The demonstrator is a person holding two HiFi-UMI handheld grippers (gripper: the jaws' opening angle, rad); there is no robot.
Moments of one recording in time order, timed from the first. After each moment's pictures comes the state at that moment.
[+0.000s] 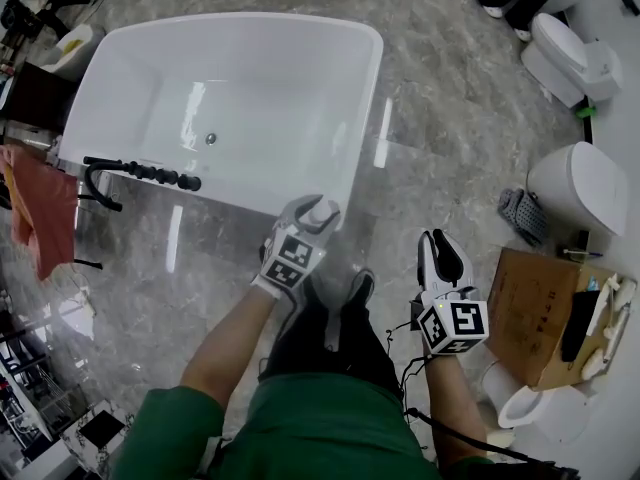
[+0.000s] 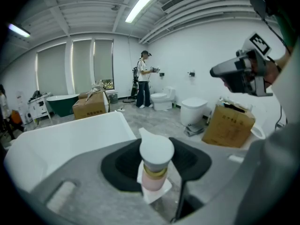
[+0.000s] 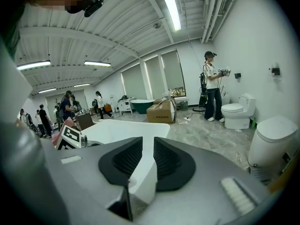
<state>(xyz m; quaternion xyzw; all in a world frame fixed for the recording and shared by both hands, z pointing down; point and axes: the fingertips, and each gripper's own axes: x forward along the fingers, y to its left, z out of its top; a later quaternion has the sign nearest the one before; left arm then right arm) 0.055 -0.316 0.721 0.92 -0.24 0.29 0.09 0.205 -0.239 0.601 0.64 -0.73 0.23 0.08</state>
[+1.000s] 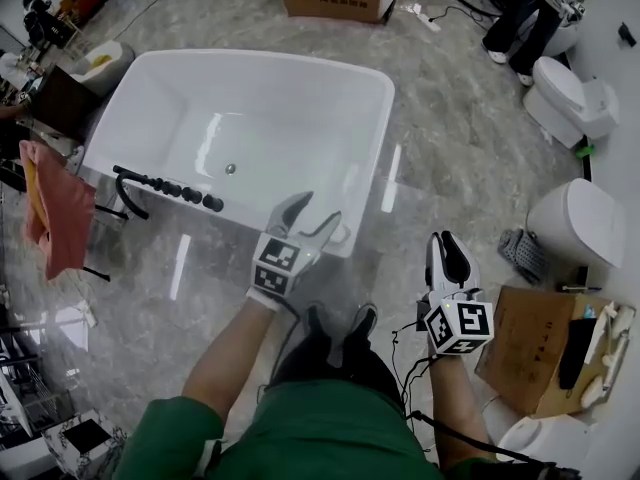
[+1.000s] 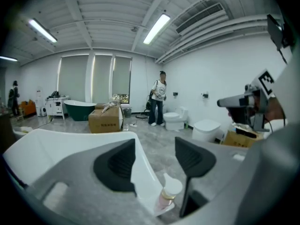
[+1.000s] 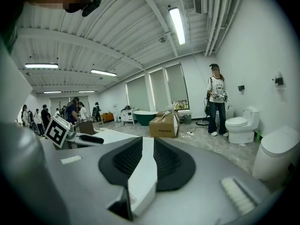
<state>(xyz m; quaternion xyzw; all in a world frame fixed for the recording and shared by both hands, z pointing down) 0.015 -0.344 0.577 0.92 -0.33 0.18 0.10 0.197 -0.253 0.518 0.64 -0.75 0.16 0.04</state>
